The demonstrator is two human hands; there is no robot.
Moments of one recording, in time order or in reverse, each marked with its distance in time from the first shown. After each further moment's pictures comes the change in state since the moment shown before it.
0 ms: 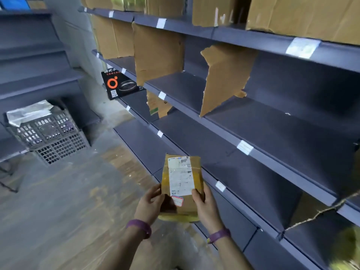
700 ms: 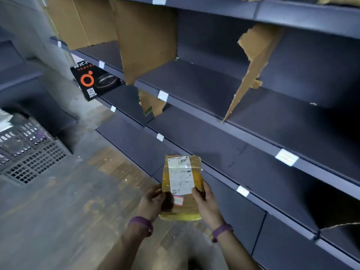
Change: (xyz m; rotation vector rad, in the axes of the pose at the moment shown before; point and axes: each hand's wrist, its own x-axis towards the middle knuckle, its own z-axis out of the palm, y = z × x) left_hand 0.174 0.001 -0.077 0.026 -0.182 -0.142; right_hand 0.118 0.006 0.111 0.022 0.150 0.163
